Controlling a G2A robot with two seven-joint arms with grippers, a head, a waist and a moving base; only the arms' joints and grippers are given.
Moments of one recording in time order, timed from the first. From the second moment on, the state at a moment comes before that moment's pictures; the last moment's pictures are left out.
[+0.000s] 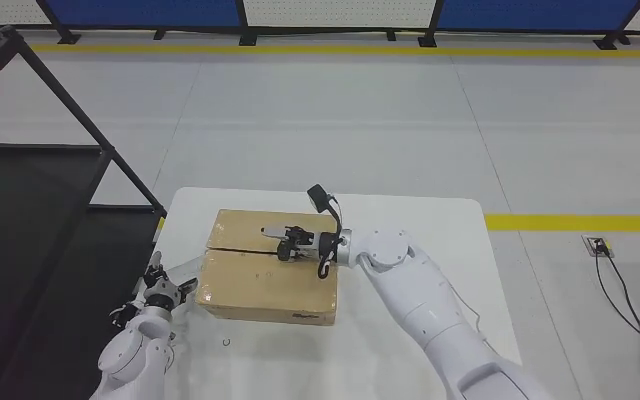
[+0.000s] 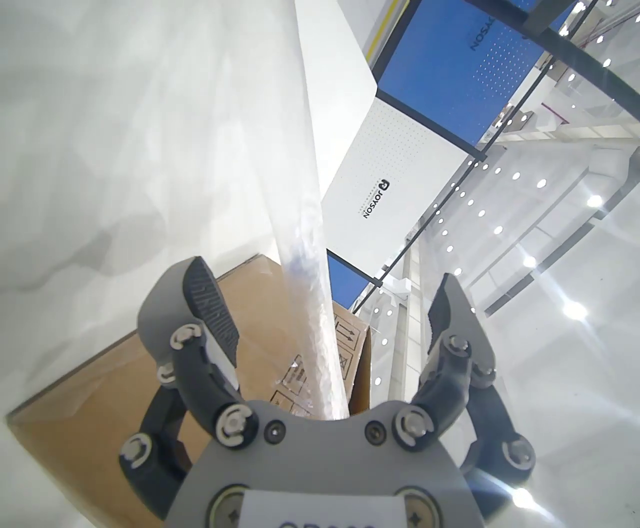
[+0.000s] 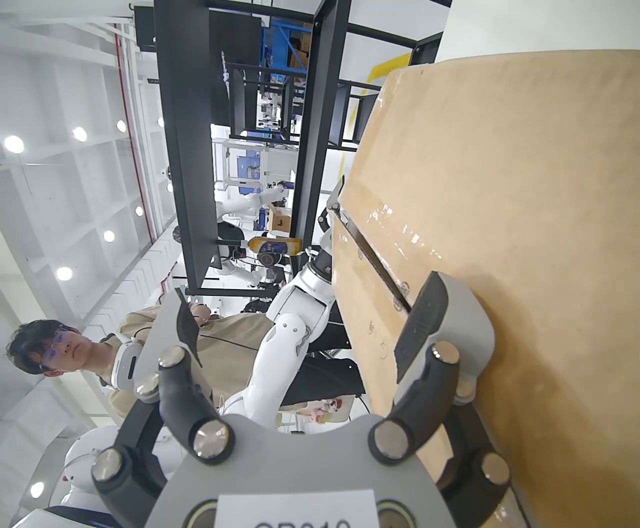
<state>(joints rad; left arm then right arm) 1.15 -1.29 -1.67 -1.31 -0.68 0.15 0.02 -0.34 -1.69 1.05 -0.51 0.11 -0.38 0.98</state>
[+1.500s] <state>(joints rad) 1.21 -1.29 -1.82 -1.59 -0.80 0.01 0.06 -0.49 -1.61 1.12 -0.75 0.08 -0.33 0.96</state>
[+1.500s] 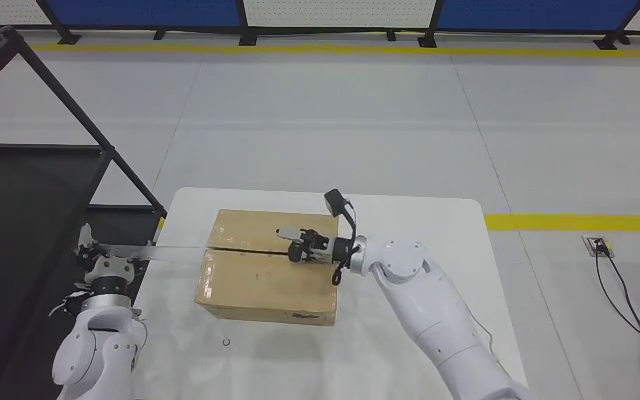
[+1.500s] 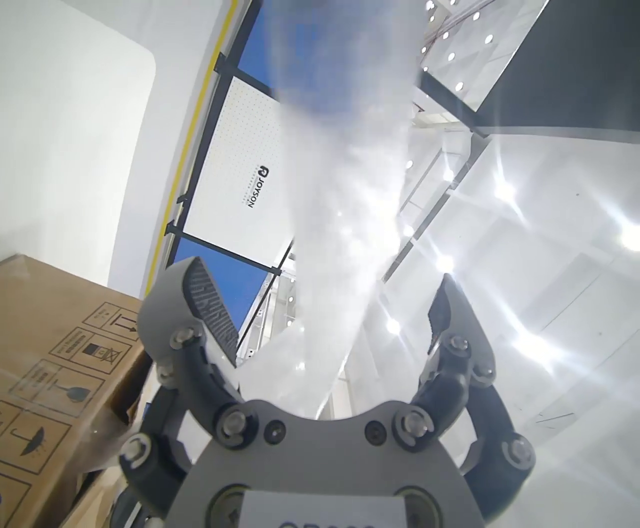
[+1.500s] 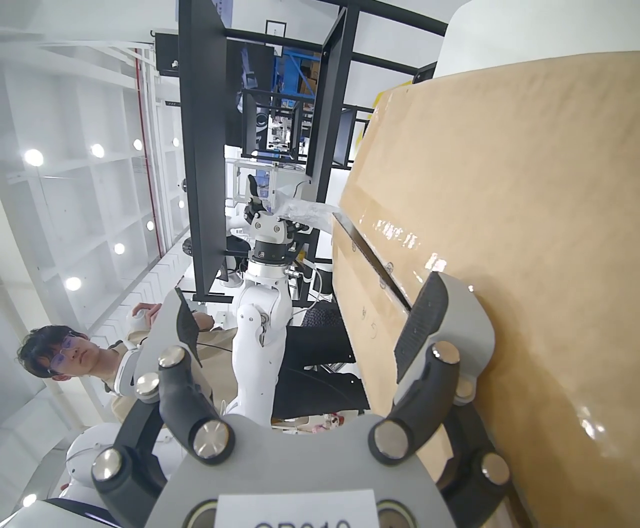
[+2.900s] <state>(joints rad) 1.22 -1.28 -1.90 -1.78 -0.75 0.15 0.21 -0.65 -1.53 1.20 -0.98 0.07 -0.20 0.91</state>
